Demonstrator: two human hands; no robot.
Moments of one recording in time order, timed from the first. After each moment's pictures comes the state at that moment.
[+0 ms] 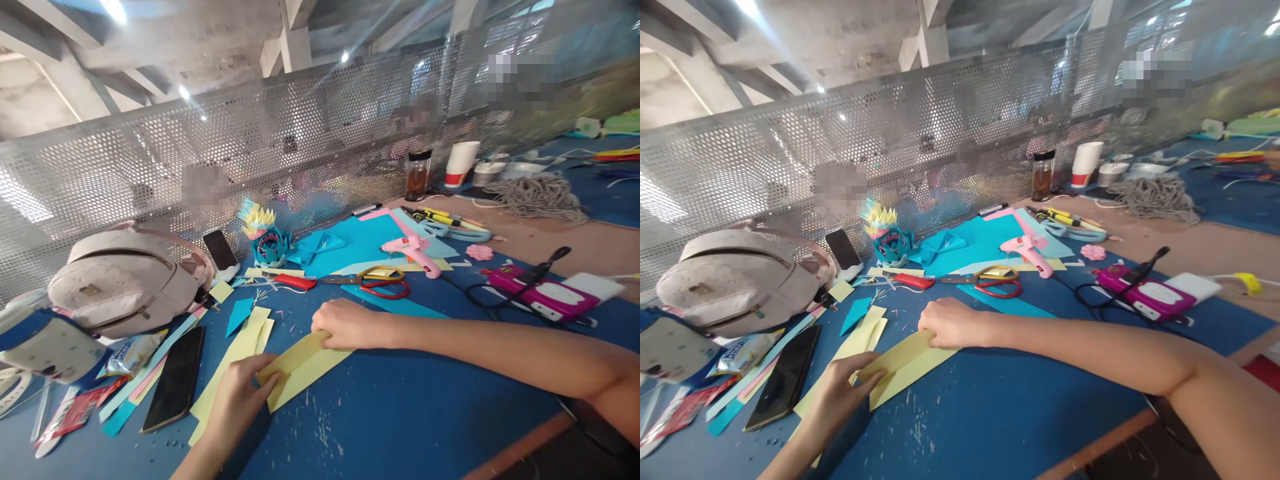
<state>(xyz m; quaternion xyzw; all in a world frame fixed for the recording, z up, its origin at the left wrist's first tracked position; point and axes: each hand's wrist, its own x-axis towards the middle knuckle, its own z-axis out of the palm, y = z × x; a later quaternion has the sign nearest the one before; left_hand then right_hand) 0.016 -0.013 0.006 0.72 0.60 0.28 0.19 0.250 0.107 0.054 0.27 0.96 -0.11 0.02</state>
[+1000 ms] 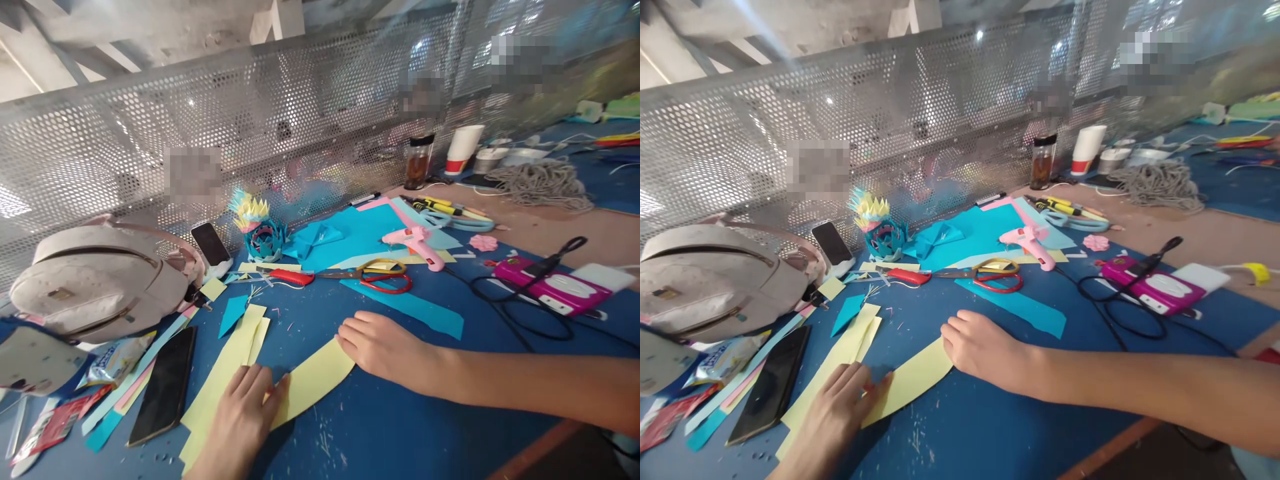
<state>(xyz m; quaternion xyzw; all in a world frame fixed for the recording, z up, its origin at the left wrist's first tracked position) 0.020 -0.022 -0.007 0.86 0.41 0.17 -0.24 0.295 0.081 0.006 0.17 0.96 0.20 -0.07</state>
